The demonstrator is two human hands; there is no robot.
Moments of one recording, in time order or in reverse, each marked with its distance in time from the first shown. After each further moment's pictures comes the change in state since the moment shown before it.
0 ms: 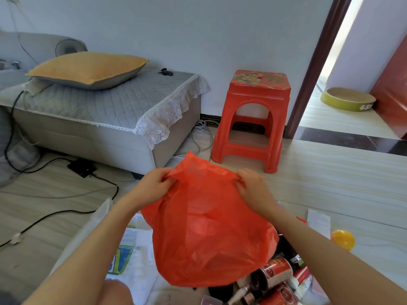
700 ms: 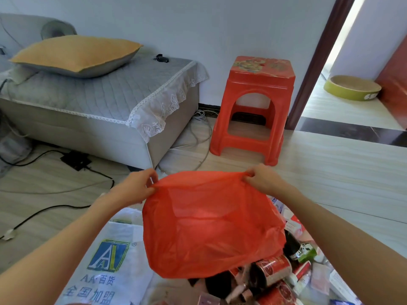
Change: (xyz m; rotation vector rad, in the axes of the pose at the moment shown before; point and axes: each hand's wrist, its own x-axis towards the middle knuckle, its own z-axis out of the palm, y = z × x) left_hand 0.027 -0.045 -0.002 0.300 -0.110 -0.165; right_hand 0.033 0.024 -0.025 -0.104 -0.419 0.281
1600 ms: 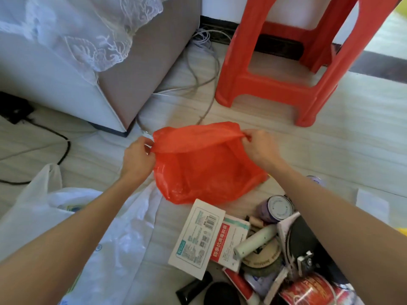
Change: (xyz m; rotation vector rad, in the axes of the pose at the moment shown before) left_hand 0.216 -0.076 0.172 -0.343 0.306 -0.306; right_hand 0.233 0.077 0.164 0.062 0.107 0.111
